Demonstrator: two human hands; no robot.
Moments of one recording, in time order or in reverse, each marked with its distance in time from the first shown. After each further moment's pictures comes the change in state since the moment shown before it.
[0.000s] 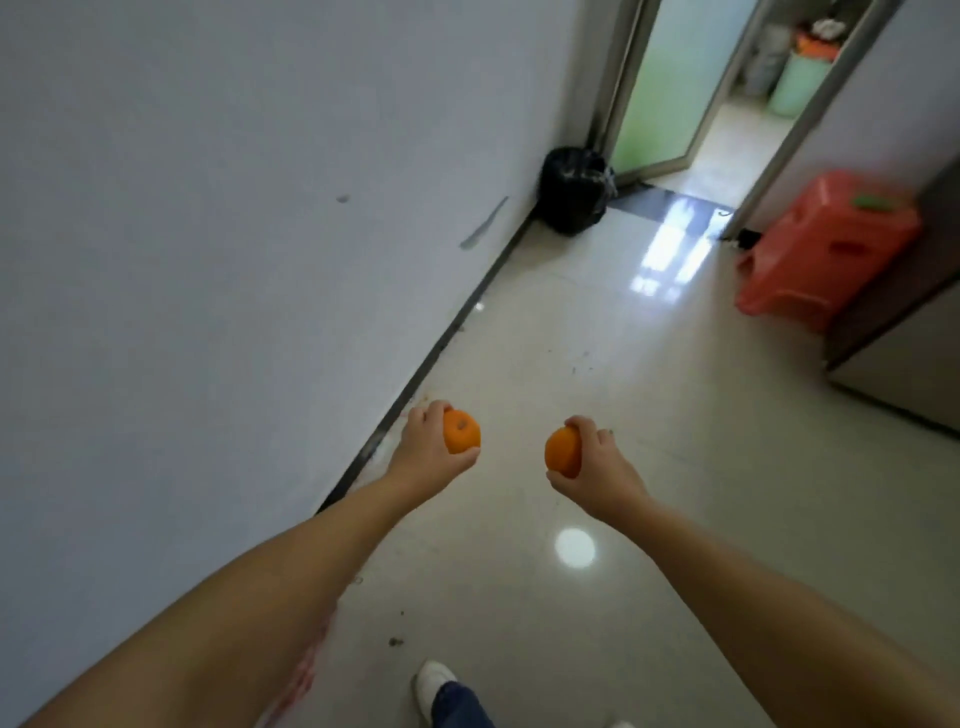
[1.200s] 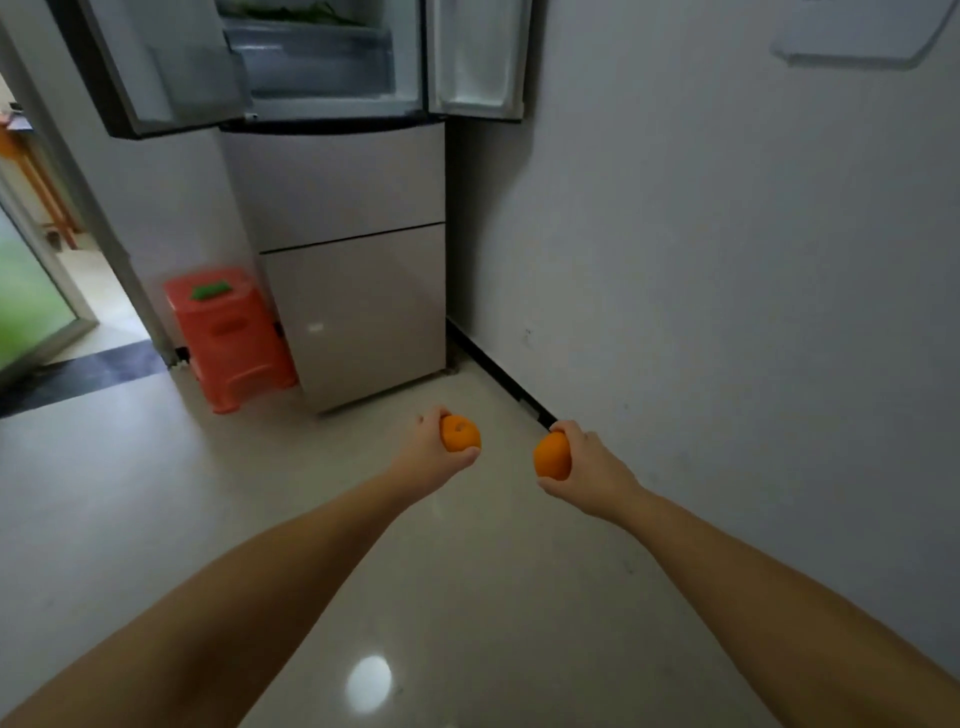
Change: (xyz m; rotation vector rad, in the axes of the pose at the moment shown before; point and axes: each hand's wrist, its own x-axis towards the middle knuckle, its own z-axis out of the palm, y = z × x) left_hand -0.258 0.611 0.565 0.116 -0.626 0.887; right_hand -0.451 0.612 -0.332 0.210 0.636 0.715
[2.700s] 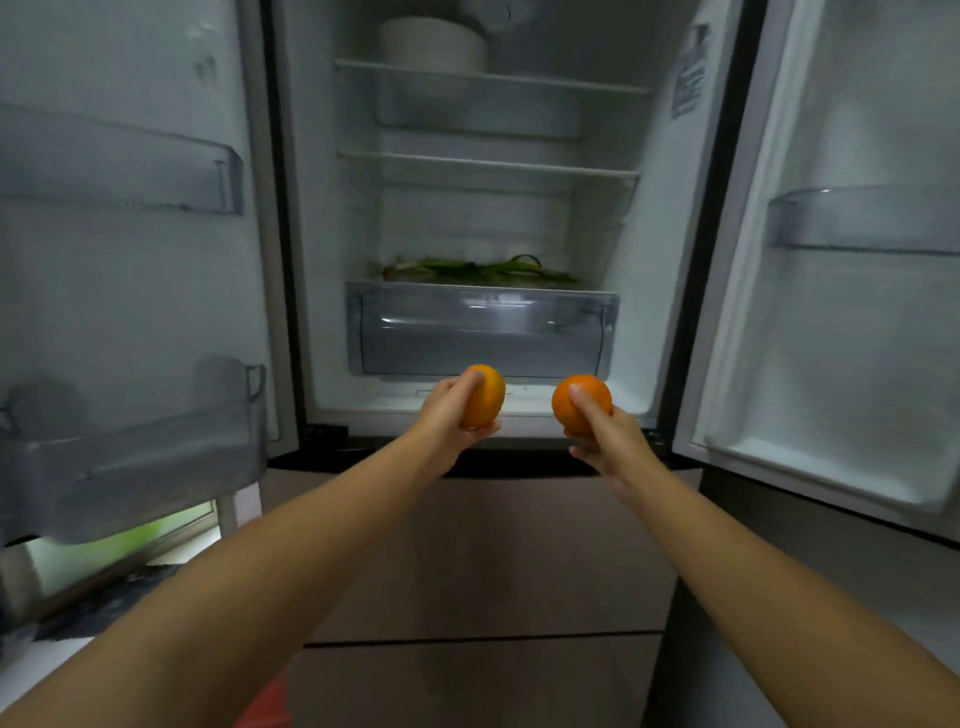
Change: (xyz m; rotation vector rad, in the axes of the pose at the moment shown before) left_hand 0.868 0.051 -0.445 -1.133 0.551 -0.049; right_hand 0.969 -0.415 -0.222 1.073 -0.103 -0.360
